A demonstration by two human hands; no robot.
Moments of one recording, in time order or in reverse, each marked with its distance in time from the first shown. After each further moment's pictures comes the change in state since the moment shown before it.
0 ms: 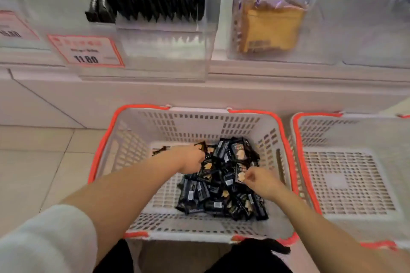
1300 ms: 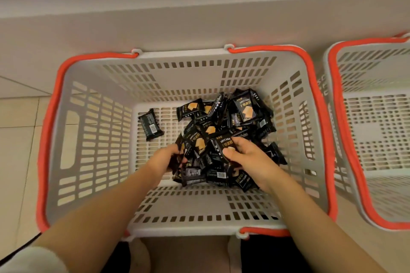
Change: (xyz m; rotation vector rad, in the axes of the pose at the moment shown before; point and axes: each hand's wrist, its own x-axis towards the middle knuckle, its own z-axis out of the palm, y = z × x) left_hand 0.065 -0.023 0.158 -1.766 0.155 -0.648; right_hand 0.036 0.005 0.086 1.153 -0.187 0.103
